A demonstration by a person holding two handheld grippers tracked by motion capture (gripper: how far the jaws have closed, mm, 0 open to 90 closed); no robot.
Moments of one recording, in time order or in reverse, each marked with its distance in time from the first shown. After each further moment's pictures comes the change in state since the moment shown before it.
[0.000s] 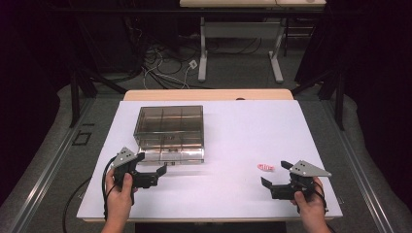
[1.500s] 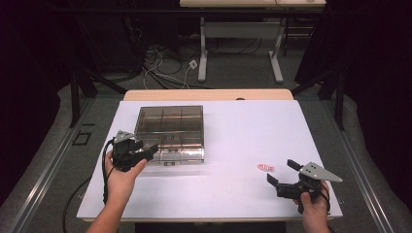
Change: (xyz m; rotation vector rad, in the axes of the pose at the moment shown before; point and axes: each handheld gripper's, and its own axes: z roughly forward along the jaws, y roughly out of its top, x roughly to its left) left arm 0.018 0.042 0.016 0.102 0.199 -0.124; right arm -0.010 -0.009 -0.011 -0.119 -0.037 0.083
